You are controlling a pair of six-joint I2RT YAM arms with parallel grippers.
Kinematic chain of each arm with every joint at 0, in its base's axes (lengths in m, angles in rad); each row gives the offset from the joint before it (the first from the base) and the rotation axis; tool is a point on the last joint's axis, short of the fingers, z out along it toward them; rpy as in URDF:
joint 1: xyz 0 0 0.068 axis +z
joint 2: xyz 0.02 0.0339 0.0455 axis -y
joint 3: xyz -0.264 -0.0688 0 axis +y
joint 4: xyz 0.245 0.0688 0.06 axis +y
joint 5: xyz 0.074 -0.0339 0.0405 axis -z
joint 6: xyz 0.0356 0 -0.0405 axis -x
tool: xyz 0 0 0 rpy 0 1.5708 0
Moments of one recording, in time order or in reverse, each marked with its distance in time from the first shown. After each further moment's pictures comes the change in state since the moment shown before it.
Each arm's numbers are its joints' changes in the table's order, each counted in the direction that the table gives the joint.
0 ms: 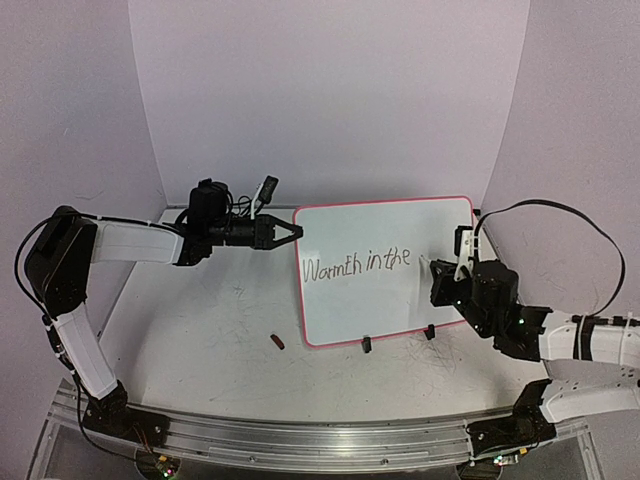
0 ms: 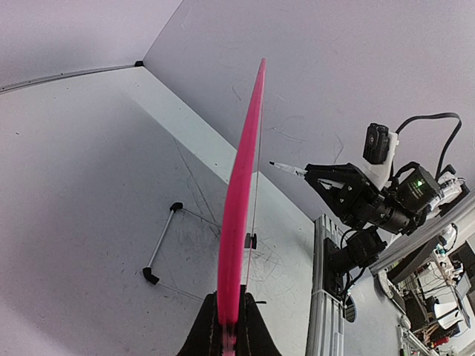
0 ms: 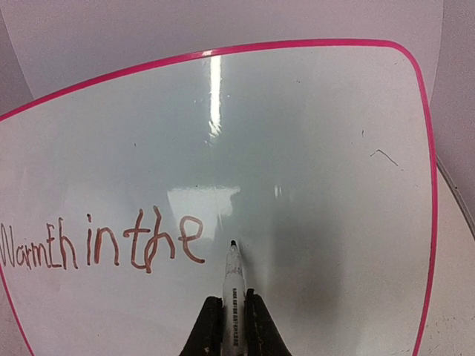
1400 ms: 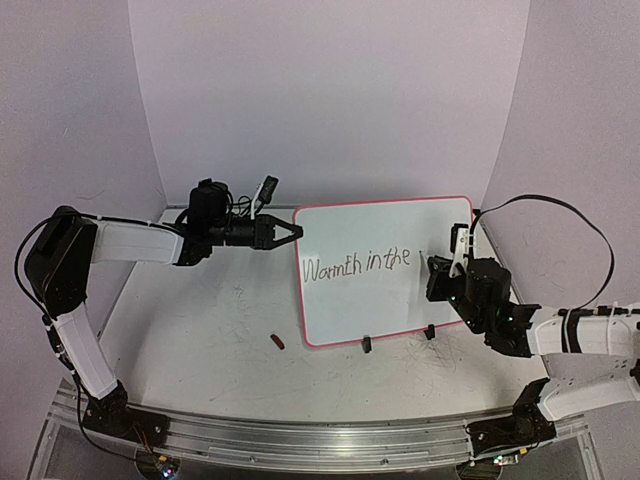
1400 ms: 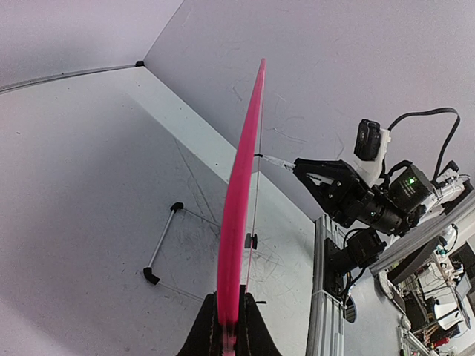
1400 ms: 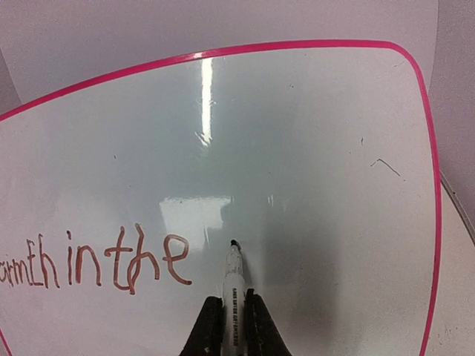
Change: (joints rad) left arm 0.000 0.000 0.000 0.000 0.000 0.001; right arm -0.039 -0.111 0.000 -0.138 -0.002 0.024
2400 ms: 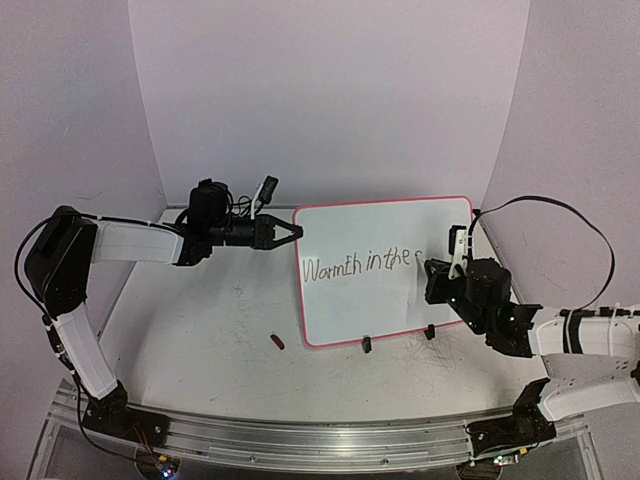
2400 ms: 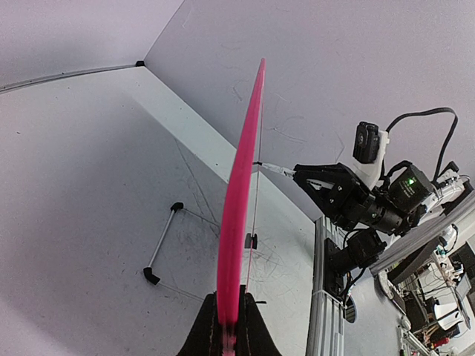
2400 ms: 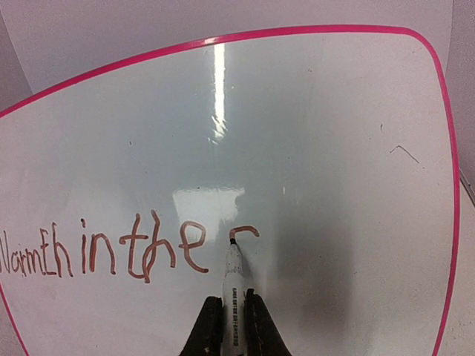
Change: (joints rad) left arm 0.000 0.000 0.000 0.000 0.000 0.000; right arm -0.002 0.012 0.000 0.038 -0.055 -0.033
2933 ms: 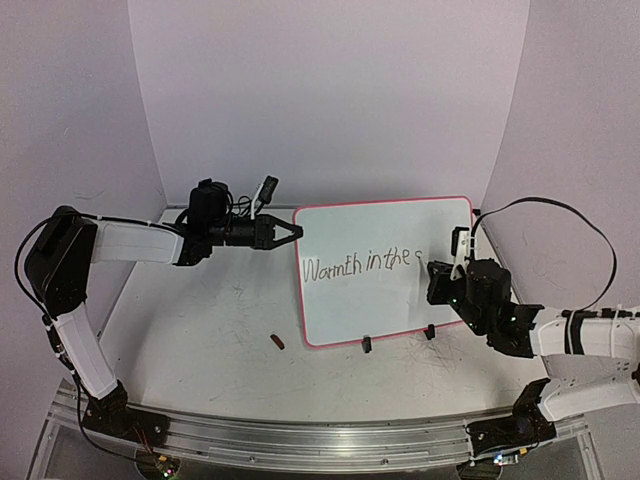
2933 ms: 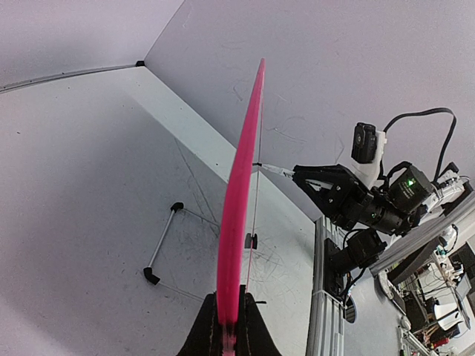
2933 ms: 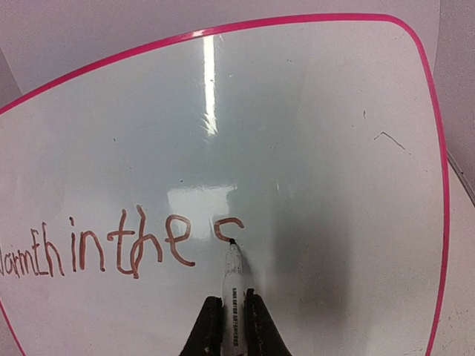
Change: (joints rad) left arm 0.000 0.000 0.000 0.000 0.000 0.000; right arm 0.000 0.013 0.000 0.039 0.027 -0.034
